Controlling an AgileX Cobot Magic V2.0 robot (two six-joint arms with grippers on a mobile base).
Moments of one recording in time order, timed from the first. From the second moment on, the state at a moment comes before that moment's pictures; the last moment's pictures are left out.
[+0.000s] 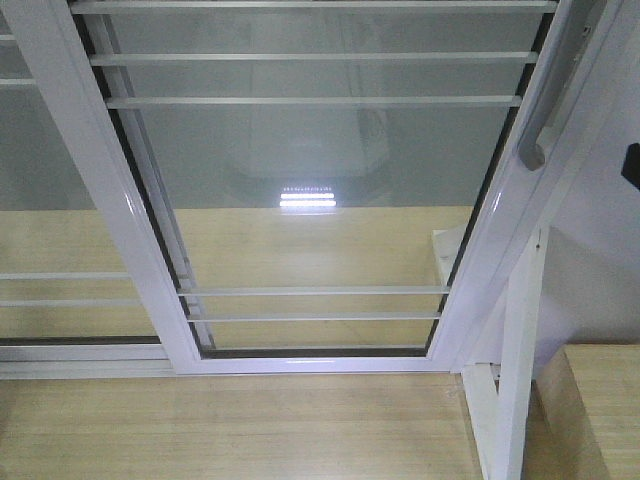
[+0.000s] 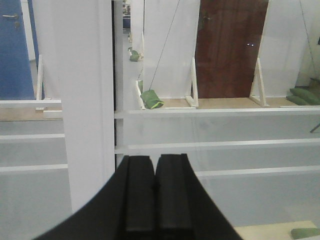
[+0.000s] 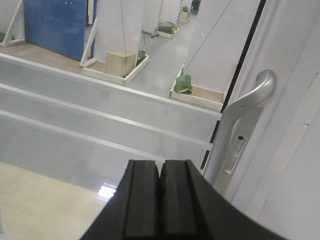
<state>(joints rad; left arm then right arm) -0.14 0.80 -0.64 0.00 -0.04 -0.08 0.22 0.77 -0.79 -0.08 0.27 -0.10</state>
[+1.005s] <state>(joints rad) -0.14 0.83 -0.64 0.04 -0.03 -0.04 0.22 0.91 -0.80 -0.11 0.20 -0.10</state>
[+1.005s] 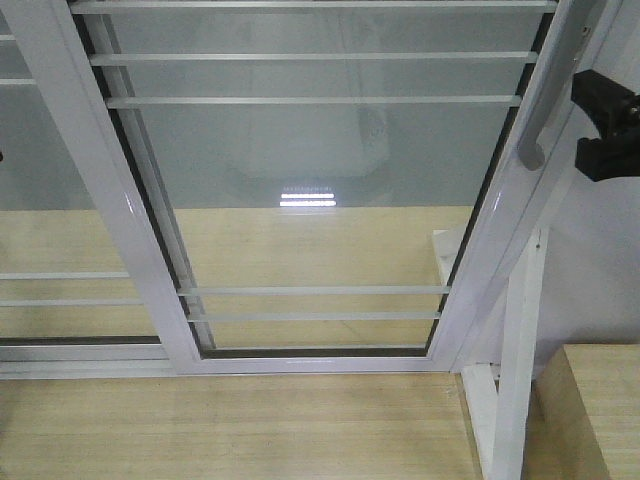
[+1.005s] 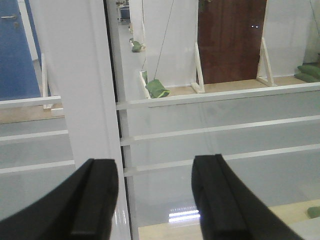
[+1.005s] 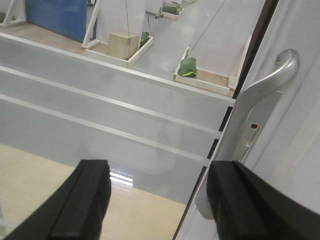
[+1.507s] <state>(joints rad) -0.14 0.83 -0.64 0.04 -0.03 -0.04 -0.04 1.15 -0.80 -0.06 0.02 -0.05</state>
